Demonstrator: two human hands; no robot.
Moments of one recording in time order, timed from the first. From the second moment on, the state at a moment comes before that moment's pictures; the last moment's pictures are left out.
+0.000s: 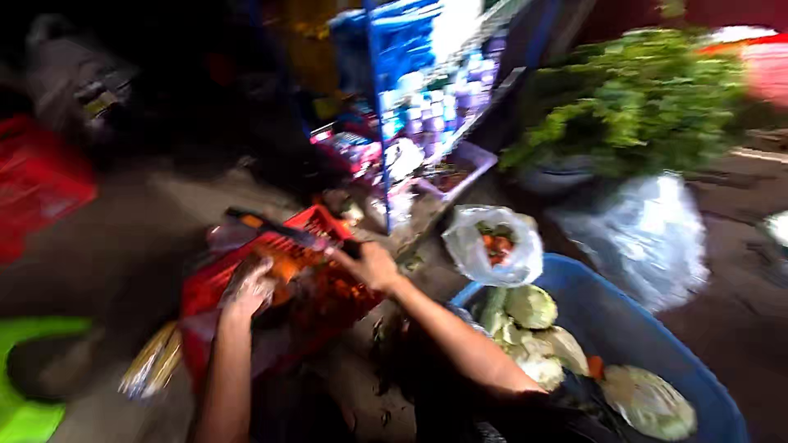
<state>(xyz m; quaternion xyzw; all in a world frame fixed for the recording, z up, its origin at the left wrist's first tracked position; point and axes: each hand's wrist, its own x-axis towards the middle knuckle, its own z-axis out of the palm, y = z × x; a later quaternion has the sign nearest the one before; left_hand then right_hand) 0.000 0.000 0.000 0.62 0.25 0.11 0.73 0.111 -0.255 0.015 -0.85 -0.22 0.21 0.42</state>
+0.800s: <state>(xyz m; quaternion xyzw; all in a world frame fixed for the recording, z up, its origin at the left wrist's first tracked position) -0.083 -0.054 -0.009 0.33 0.32 0.29 0.84 0.028 -0.200 -0.028 -0.79 -0.54 0.07 0.29</state>
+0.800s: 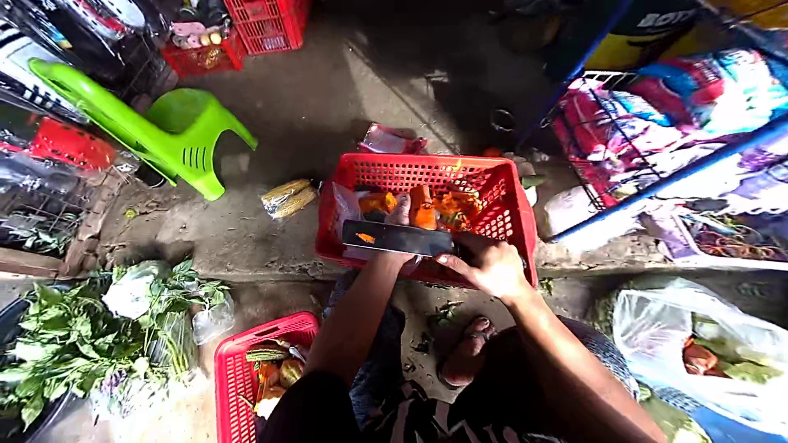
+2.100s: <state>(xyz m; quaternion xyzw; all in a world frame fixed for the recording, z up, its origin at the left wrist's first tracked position) -0.080 -0.047 -0.021 0.37 0.35 0.19 0.84 0.100 -0.180 -0.039 -0.88 -0.25 0.30 0.27</state>
